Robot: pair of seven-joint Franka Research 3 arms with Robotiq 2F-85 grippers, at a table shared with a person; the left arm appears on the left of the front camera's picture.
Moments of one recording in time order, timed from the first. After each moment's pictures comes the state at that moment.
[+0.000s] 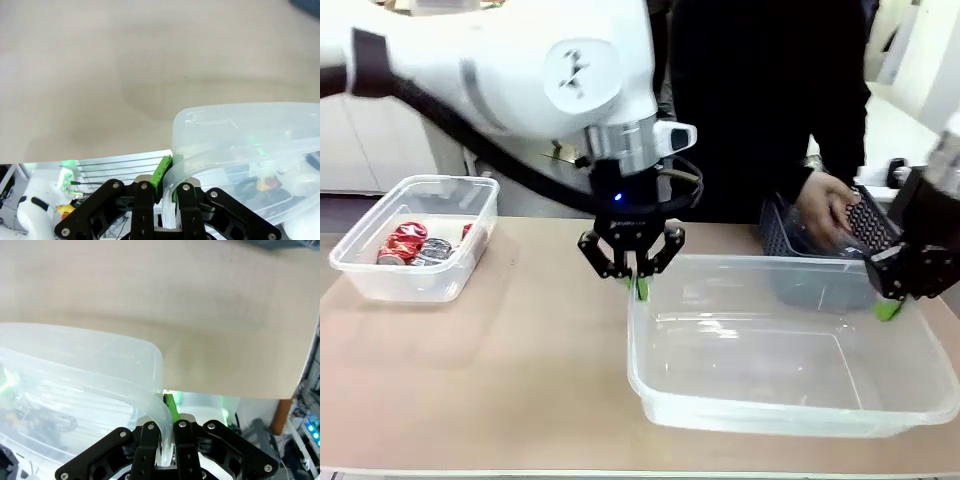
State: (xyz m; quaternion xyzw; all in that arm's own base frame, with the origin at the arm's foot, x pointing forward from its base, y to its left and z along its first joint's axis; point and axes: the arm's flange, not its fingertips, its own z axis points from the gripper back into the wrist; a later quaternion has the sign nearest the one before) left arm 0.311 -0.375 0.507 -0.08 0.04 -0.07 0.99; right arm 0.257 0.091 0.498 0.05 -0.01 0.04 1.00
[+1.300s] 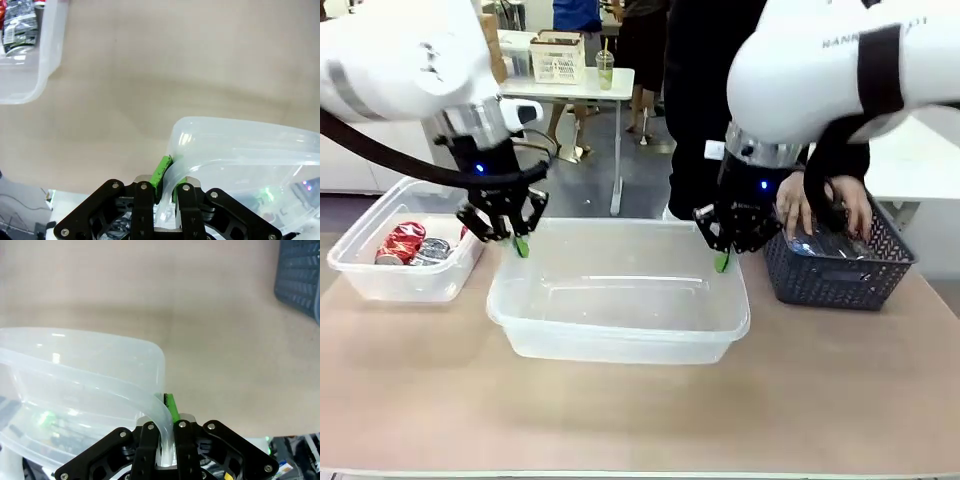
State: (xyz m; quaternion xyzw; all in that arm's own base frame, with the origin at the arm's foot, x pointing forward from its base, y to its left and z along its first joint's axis) left arm 0.409 -0.198 0.466 -0.08 0.02 0.03 1.00; right arm 0.380 0.264 0.462 0.06 0.02 0.03 1.00
